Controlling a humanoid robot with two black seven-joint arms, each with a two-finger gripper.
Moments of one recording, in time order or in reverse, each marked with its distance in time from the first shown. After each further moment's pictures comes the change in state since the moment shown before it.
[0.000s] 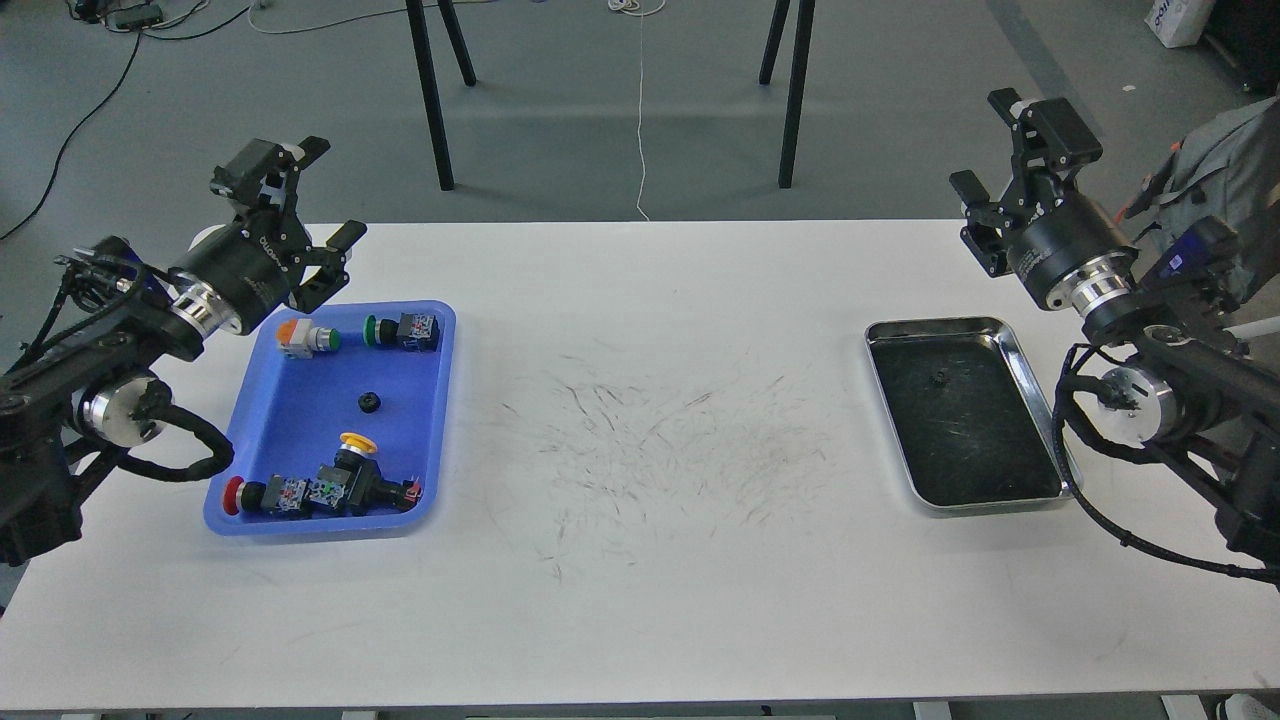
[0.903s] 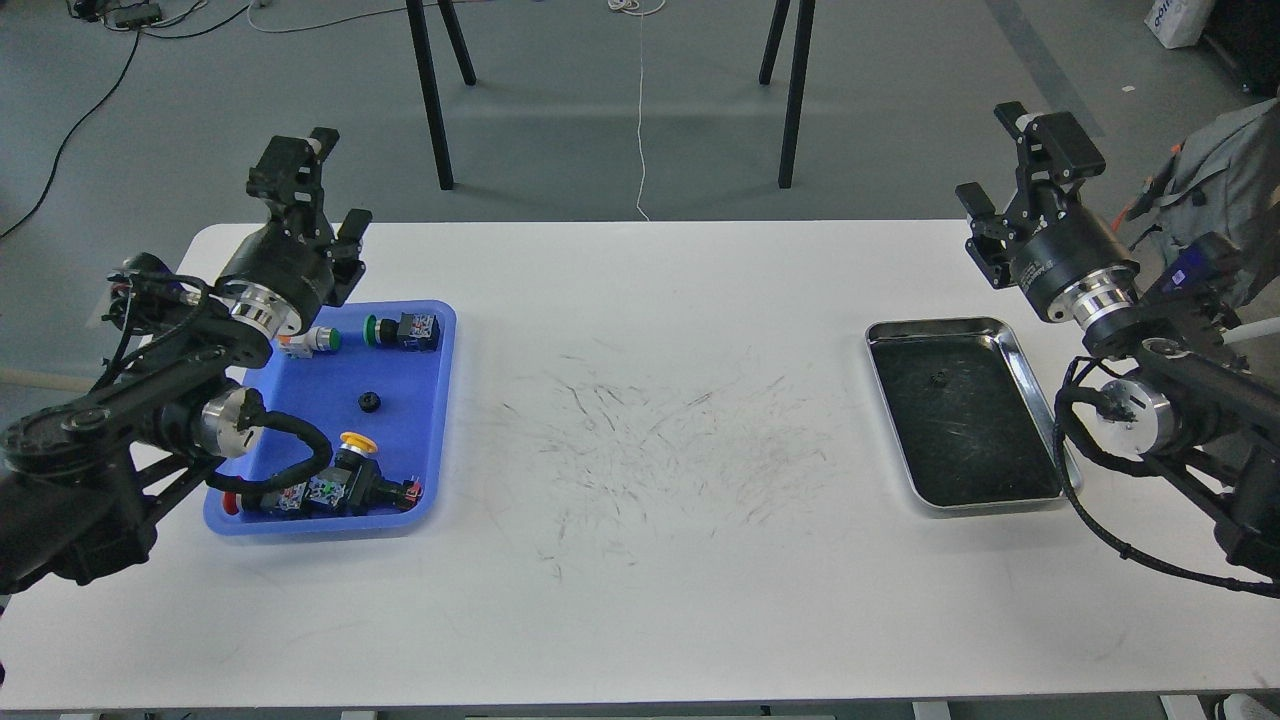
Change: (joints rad) left arm 0.052 -0.045 -0.050 -0.256 -0.018 0.489 0.000; right arm -0.034 -0.003 0.016 0.013 0.000 -0.030 0.000
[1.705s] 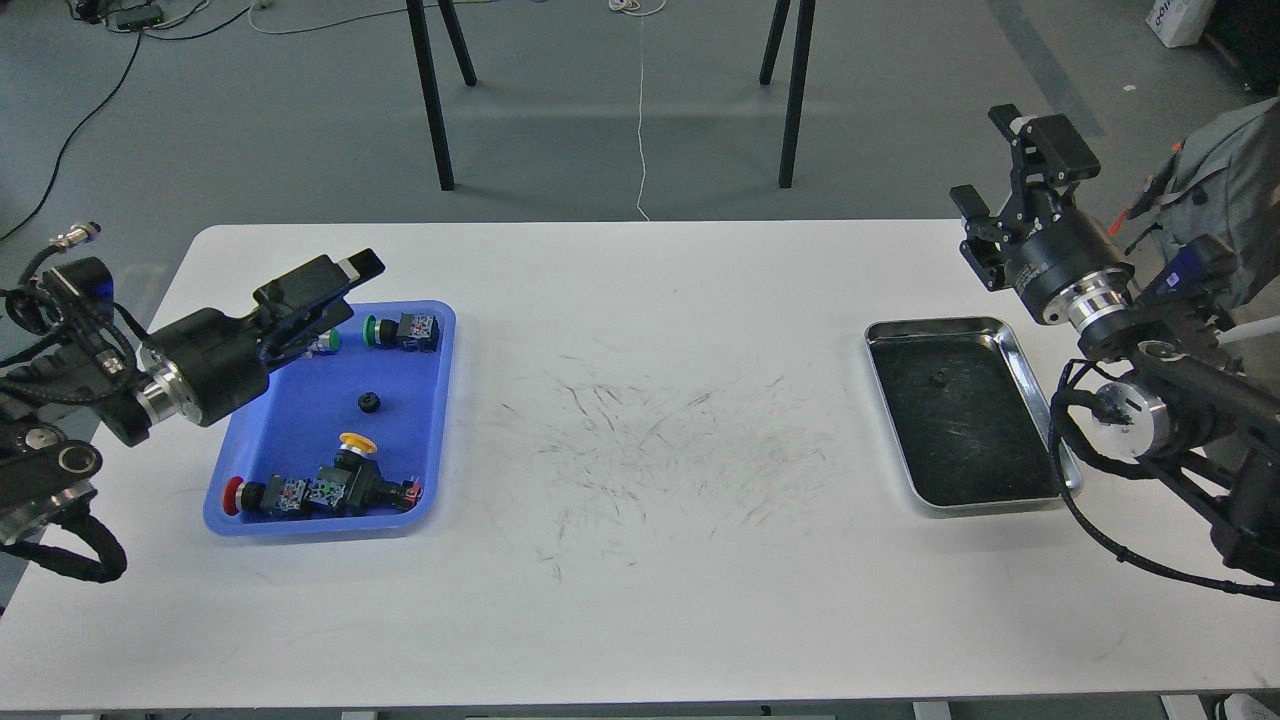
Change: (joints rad) left arm -0.135 0.461 0.409 -0.394 0.496 0.013 0.000; right arm -0.003 0.004 0.000 0.014 0.000 -0.002 0.002
